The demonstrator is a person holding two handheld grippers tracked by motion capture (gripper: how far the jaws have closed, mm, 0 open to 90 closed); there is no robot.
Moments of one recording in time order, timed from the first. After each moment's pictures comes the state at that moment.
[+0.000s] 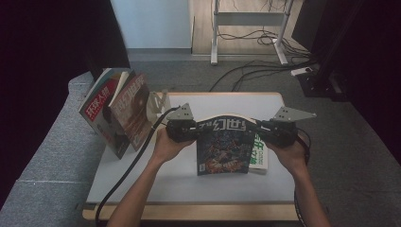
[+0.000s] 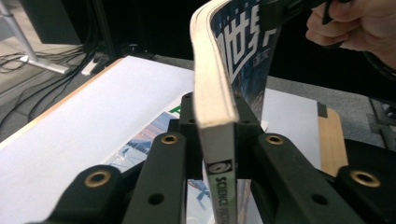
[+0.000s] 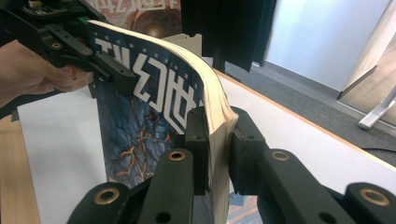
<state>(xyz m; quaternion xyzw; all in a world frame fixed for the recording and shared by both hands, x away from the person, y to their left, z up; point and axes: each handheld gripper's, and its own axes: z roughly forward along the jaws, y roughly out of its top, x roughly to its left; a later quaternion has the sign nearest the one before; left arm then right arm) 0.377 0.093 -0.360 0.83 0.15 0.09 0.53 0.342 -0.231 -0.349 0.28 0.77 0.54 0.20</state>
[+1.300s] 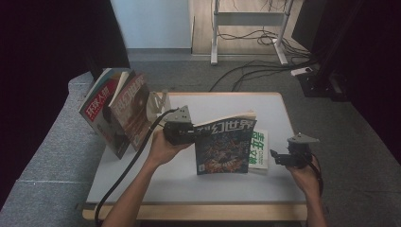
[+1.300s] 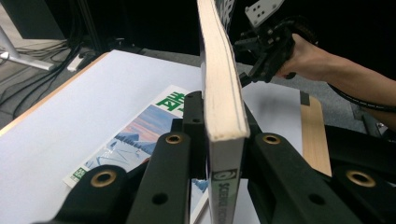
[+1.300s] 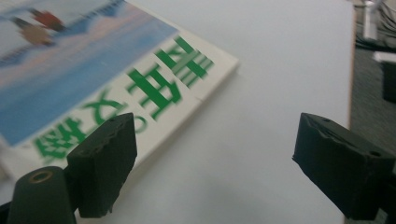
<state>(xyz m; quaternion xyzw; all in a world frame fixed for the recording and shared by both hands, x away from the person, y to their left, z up) 0.369 0.100 -0.355 0.84 0.13 0.07 0.51 0.349 -0.317 -0.488 0.48 0.76 0.35 0.26</state>
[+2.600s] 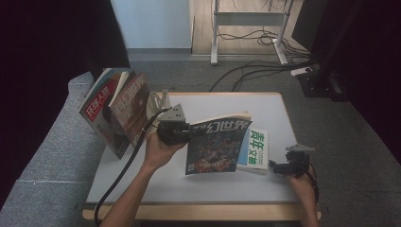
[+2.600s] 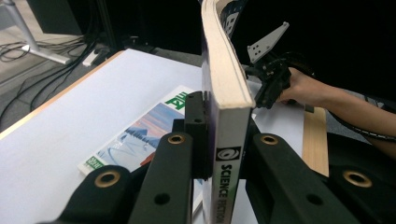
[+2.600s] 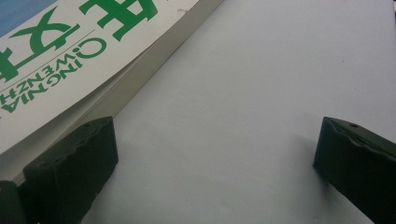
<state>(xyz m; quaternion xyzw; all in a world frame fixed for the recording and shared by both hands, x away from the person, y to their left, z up) 0.355 0.115 -0.337 0.84 0.17 0.09 0.51 0.347 -0.325 -0.538 0.52 0.75 0.32 0.22</state>
